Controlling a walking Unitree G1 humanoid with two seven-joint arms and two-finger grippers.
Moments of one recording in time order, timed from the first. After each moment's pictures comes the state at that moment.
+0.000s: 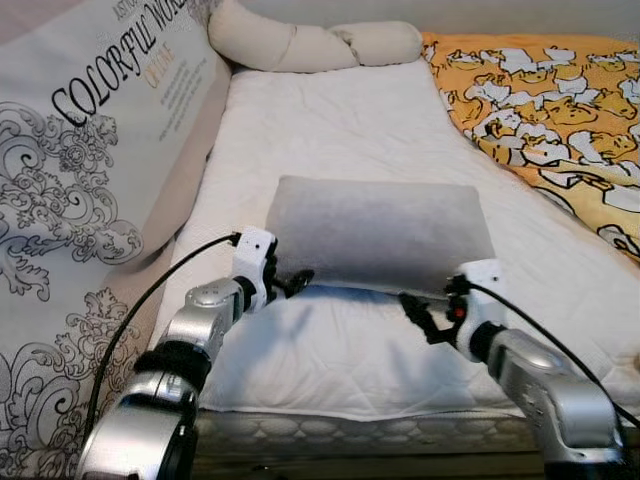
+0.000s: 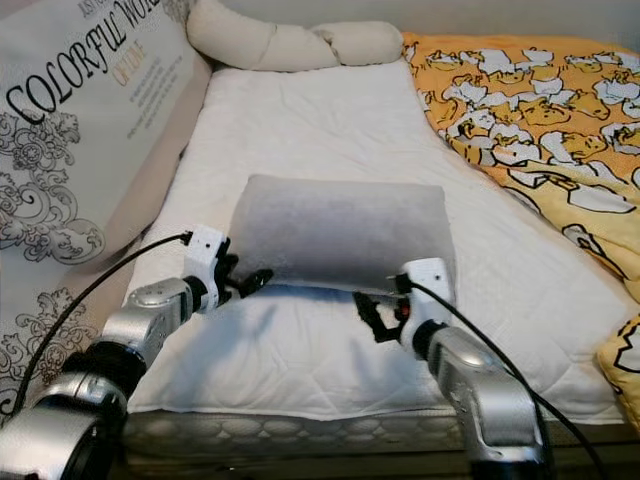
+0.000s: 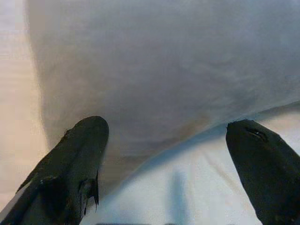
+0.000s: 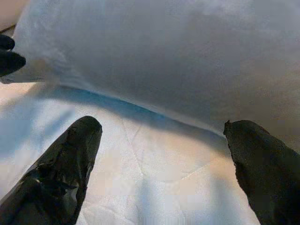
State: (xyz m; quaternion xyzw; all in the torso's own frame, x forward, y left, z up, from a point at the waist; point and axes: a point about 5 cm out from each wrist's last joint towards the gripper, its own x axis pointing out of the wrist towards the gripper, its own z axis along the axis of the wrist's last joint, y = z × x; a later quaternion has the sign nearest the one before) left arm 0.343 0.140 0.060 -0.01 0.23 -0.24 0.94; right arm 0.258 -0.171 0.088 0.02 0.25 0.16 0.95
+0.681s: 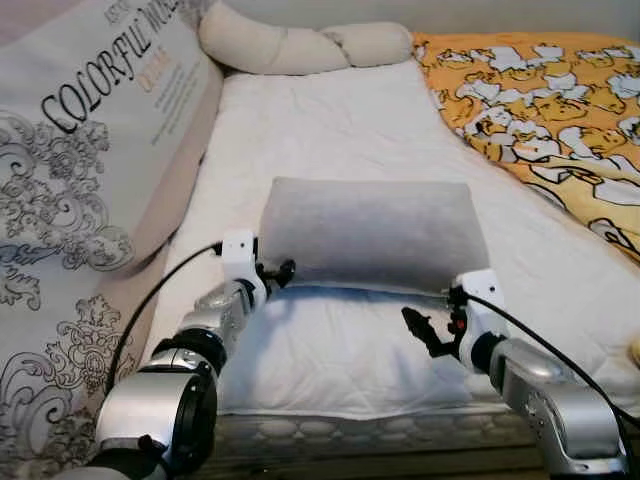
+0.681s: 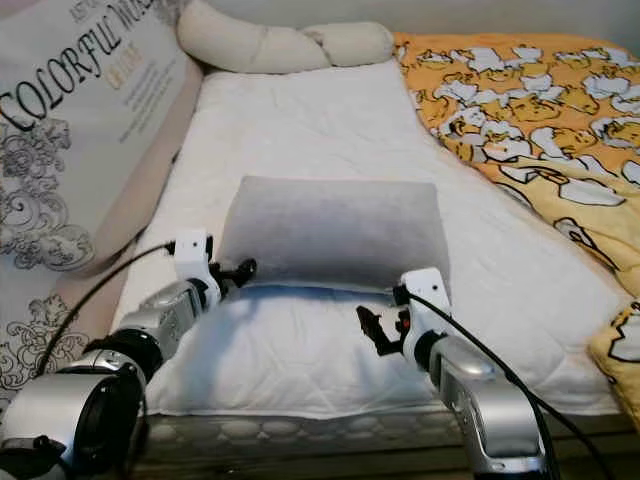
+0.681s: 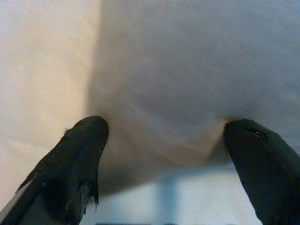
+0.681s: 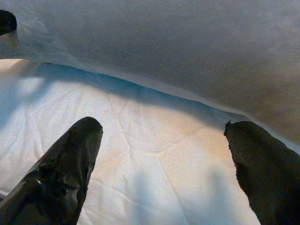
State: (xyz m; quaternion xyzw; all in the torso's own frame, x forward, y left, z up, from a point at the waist) left arm 0.343 0.139 0.043 -0.15 0.27 -0.09 0.95; right arm 0.244 -0.175 0.081 0.00 0.28 0.15 0.95
